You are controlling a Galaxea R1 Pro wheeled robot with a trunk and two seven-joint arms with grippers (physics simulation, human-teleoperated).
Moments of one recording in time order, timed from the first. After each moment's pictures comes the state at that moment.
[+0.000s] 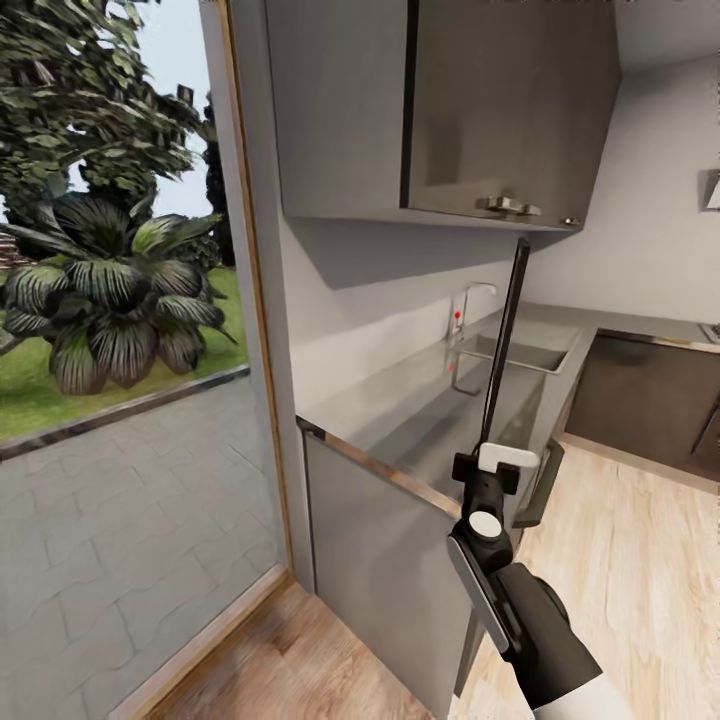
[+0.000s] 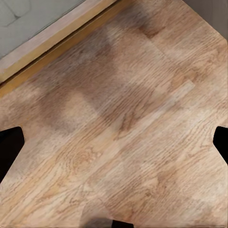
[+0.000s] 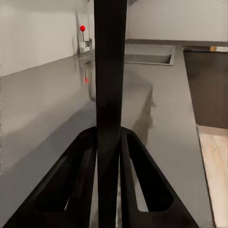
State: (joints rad) left arm 0.05 0.02 0.19 -0.73 0.00 0.00 -0.02; right arm -0.48 0.03 0.30 -1.35 -0.11 0.24 -0.71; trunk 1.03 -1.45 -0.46
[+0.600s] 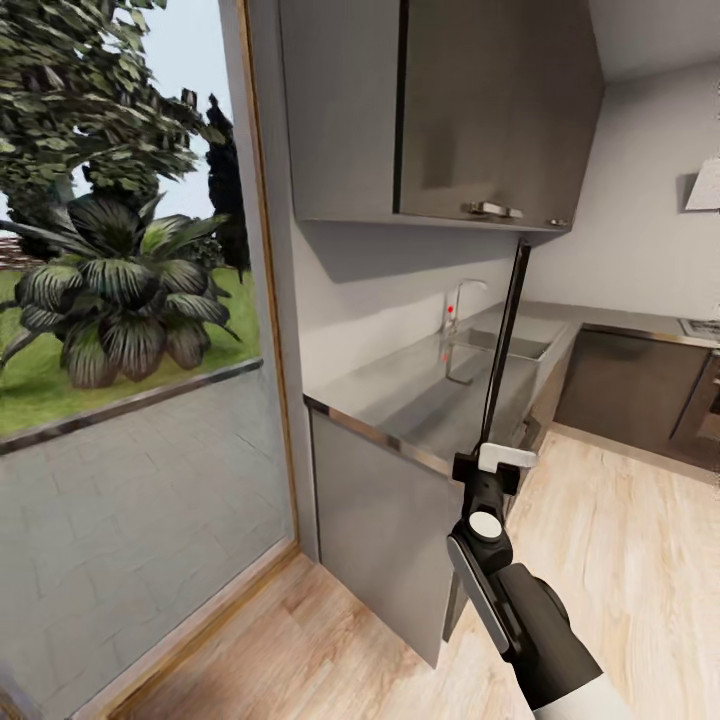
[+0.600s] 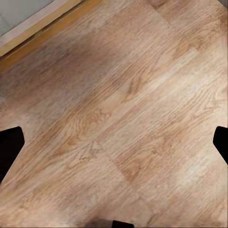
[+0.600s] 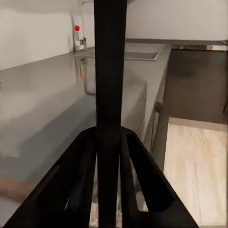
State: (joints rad) left arm 0.05 0.02 0.20 -0.73 0.00 0.00 -0.02; right arm -0.48 0.03 0.30 -1.35 -0.11 0.23 -0.71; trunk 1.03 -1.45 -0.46
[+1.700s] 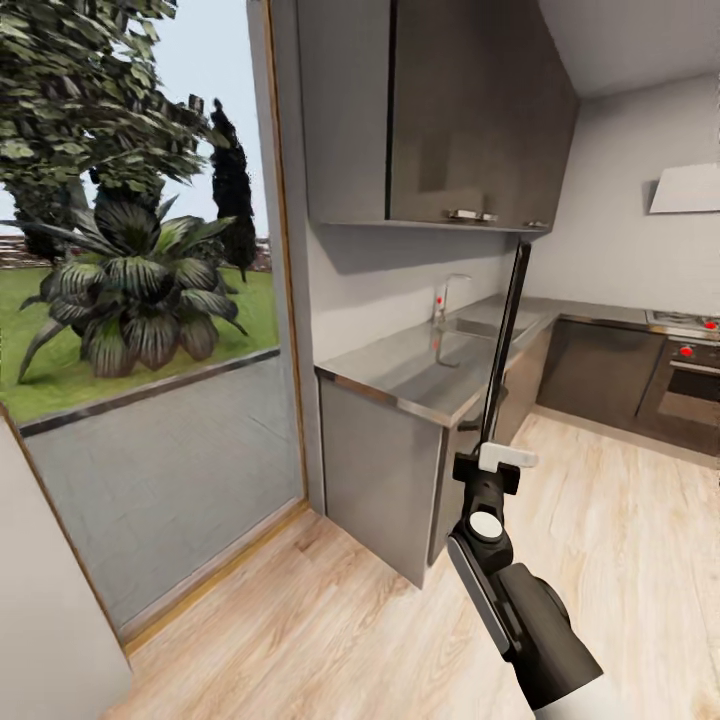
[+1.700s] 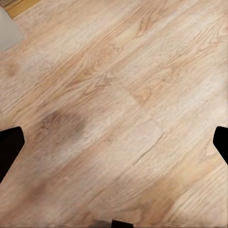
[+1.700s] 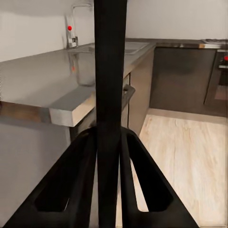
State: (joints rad) left arm 0.05 0.02 0.20 -0.73 0.00 0.00 -0.02; right arm -0.48 0.03 0.30 -1.35 -0.11 0.23 -0.71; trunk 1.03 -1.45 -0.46
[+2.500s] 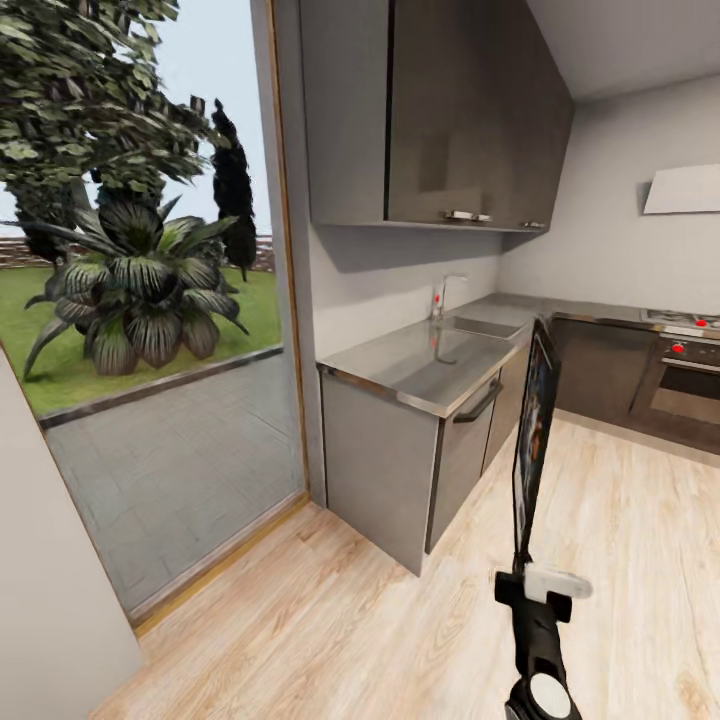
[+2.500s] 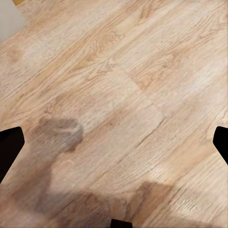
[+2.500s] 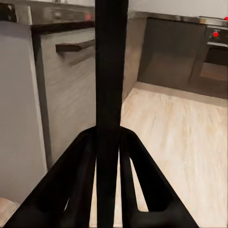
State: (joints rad) left arm 0.05 0.02 0.19 -0.73 0.00 0.00 -0.02; right arm -0.09 -0.11 0.29 -1.34 -0.10 -0.08 -0.65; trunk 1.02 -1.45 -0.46
